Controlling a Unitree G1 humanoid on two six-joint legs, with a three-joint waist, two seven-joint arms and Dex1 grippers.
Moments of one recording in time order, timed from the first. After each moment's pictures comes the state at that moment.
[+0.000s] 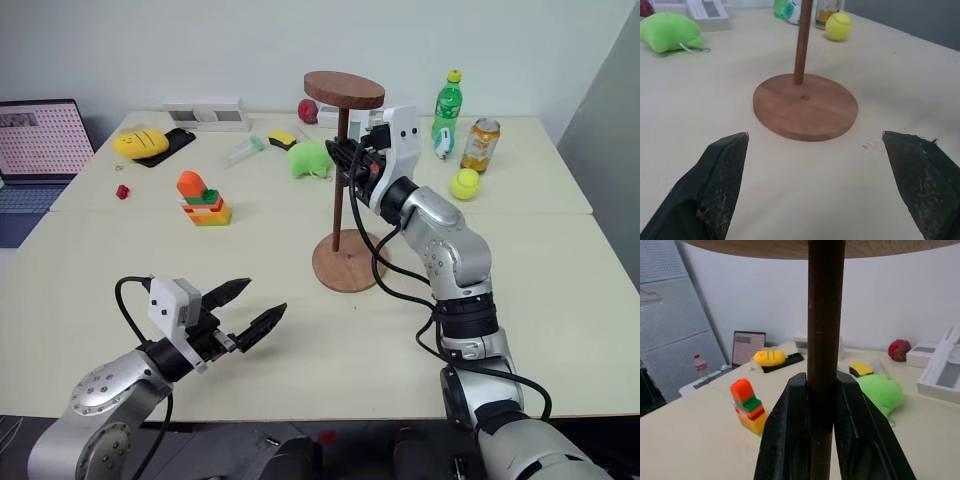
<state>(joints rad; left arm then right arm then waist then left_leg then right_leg) 0.17 0.45 0.16 -0.64 -0.49 0.49 -0.57 -0.86 -0.08 -0.01 0.15 0.40 0.48 0.39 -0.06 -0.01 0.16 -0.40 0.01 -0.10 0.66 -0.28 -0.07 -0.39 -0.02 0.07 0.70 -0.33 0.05</state>
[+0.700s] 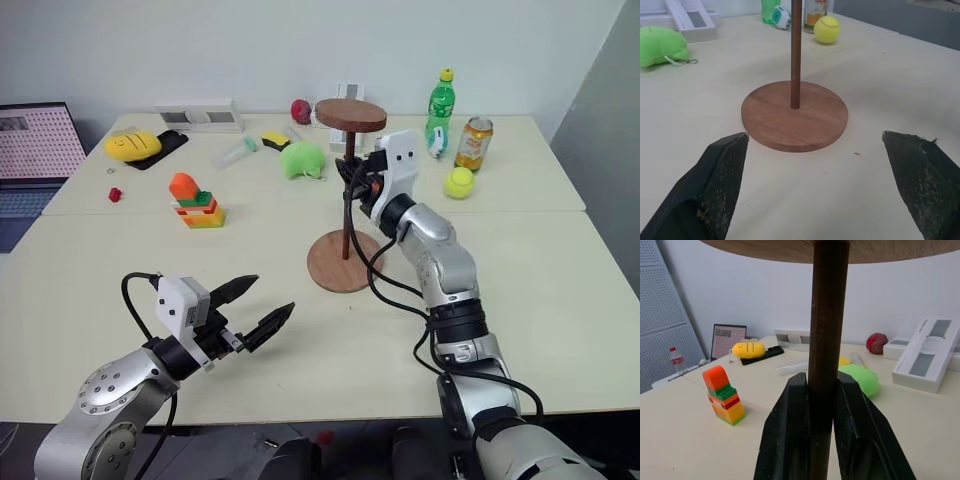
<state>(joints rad) 0.14 0.48 0.16 -0.63 -0.49 0.47 -0.57 -0.83 -0.07 0.03 0.23 0.30 0.32 0.41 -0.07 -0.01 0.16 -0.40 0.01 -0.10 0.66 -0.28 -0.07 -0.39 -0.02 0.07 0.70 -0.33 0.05</state>
